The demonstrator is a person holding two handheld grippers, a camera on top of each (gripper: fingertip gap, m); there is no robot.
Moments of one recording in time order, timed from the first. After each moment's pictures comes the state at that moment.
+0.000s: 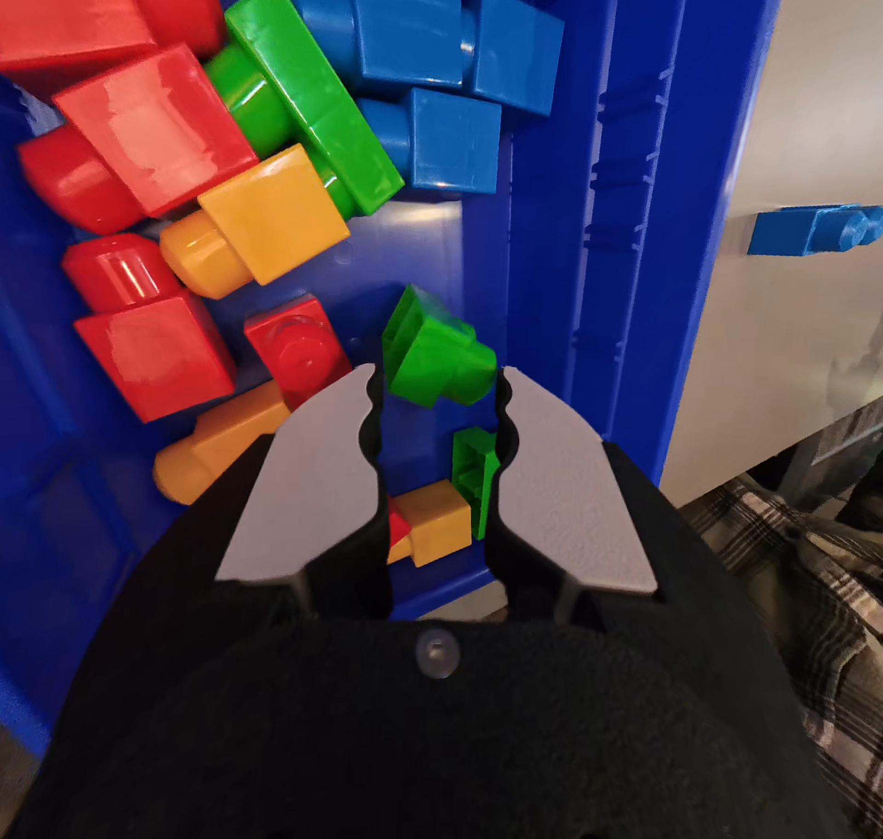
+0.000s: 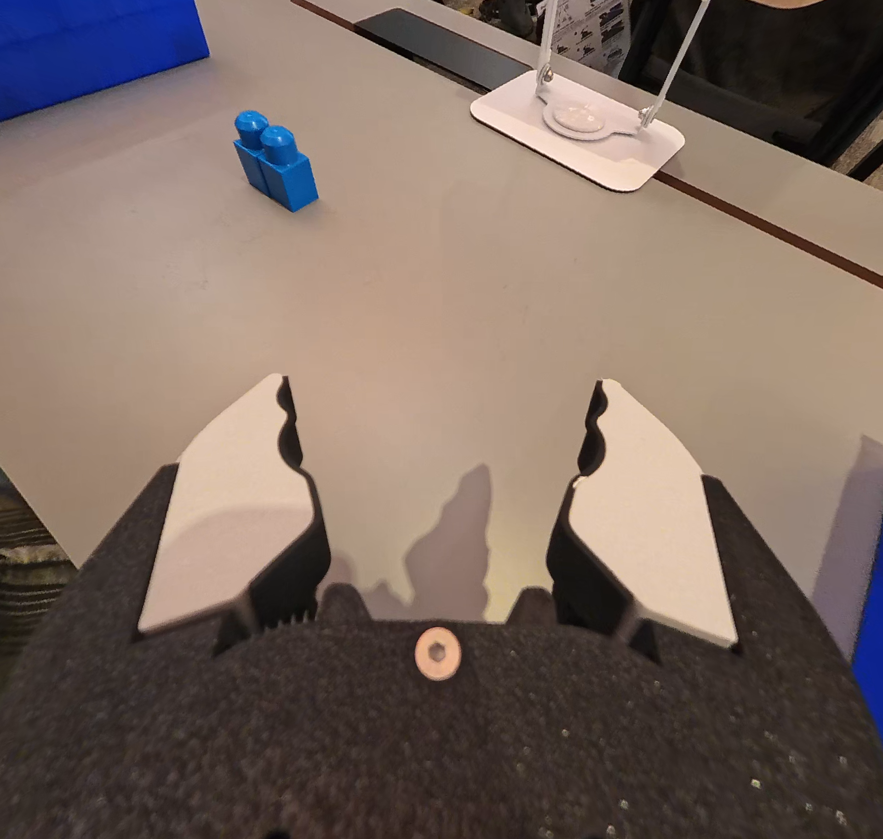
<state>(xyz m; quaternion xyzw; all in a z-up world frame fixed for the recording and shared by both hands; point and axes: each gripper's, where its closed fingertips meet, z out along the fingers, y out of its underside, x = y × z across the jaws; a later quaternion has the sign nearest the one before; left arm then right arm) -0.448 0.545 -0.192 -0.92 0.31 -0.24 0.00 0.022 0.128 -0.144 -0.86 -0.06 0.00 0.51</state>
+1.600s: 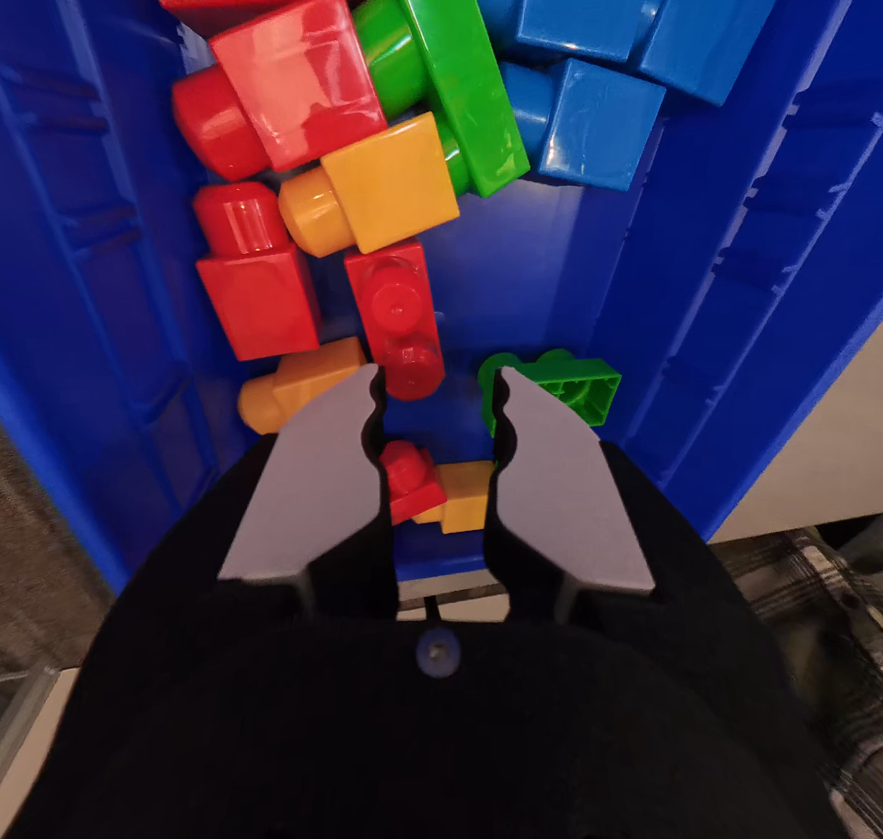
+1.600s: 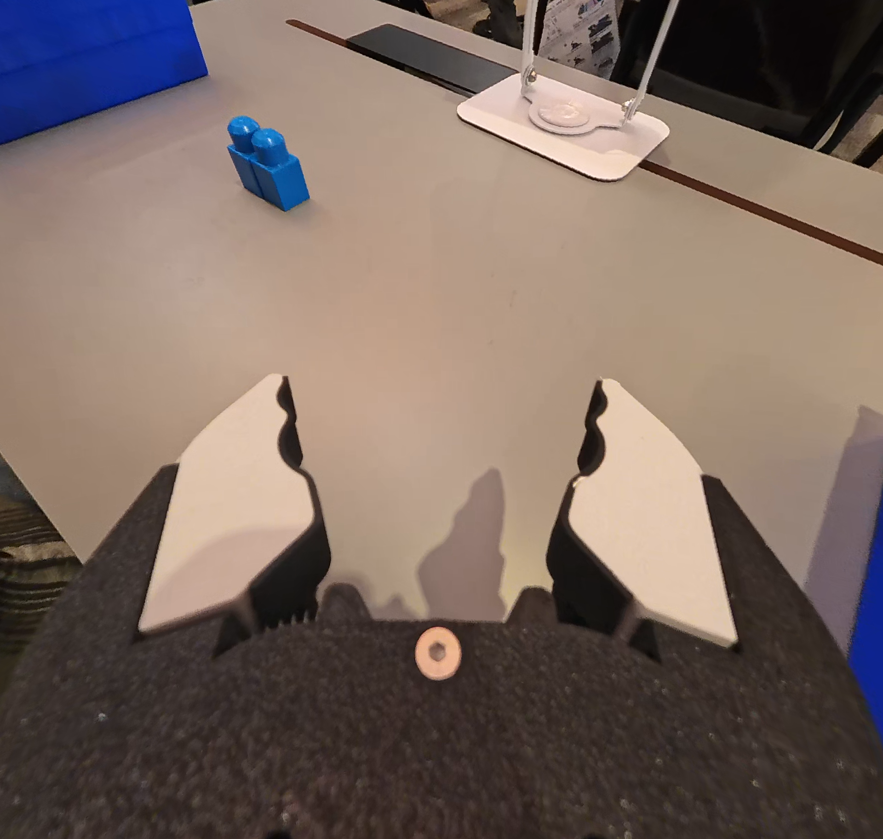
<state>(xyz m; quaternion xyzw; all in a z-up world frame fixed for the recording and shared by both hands) -0.473 0.559 -0.201 -0.96 0.26 -0.10 -0.04 0.036 0.112 -0.150 -0.85 -0.05 0.01 0.52</state>
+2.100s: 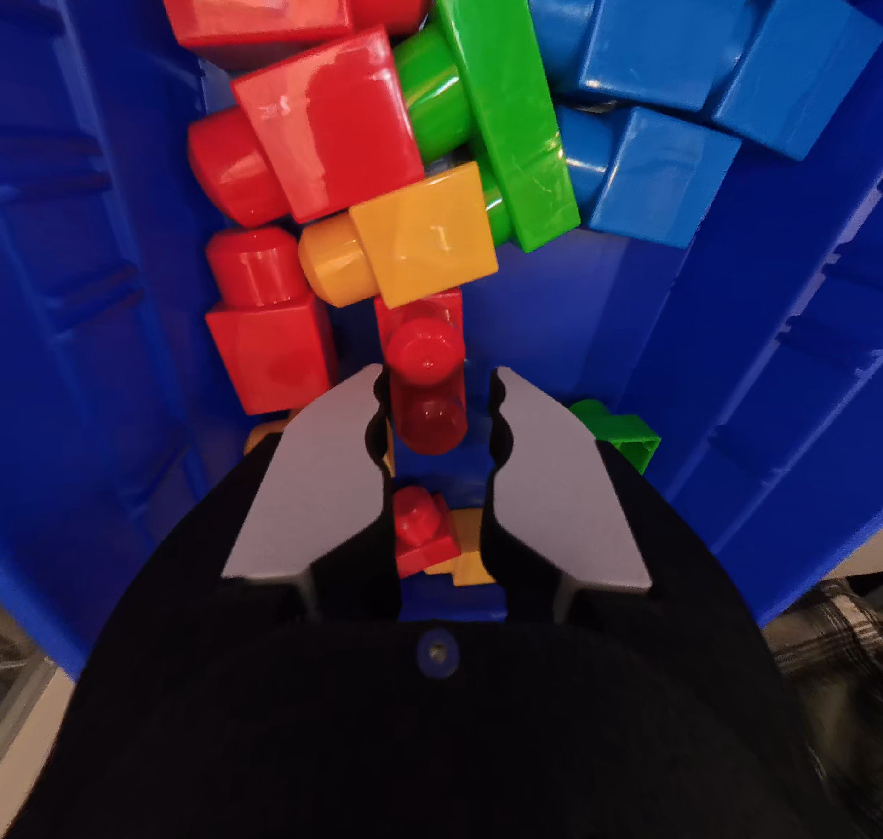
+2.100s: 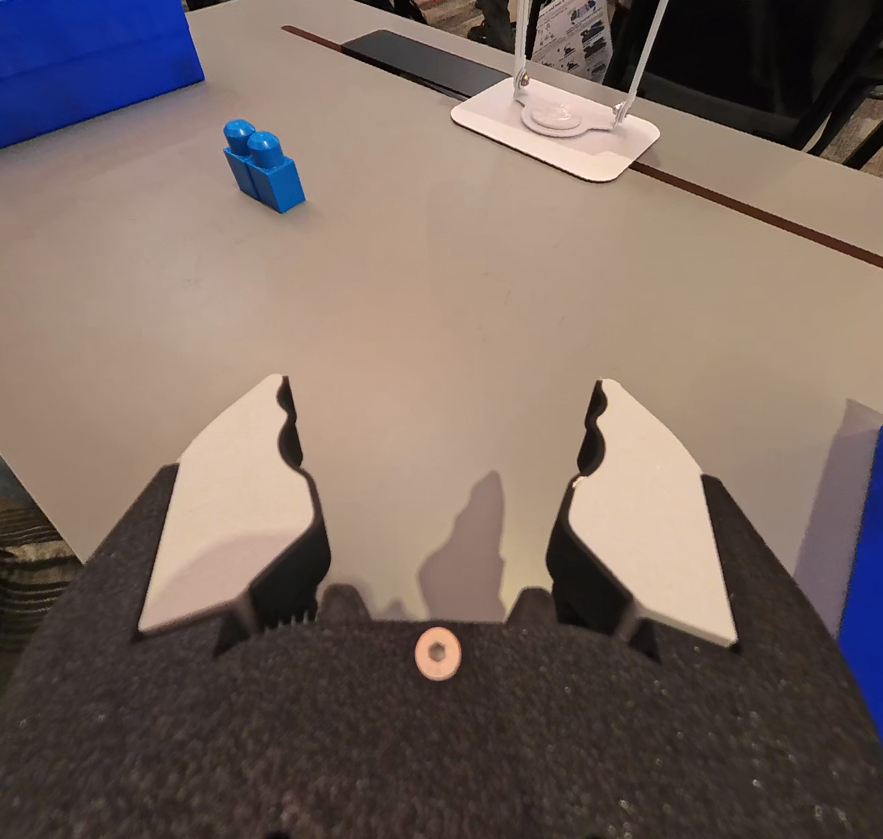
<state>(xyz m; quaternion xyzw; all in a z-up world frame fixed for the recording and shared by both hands) -0.473 0.572 -0.227 -0.97 0.25 -0.07 -0.03 0.040 0.108 -0.148 -0.85 -0.04 0.01 0.53</state>
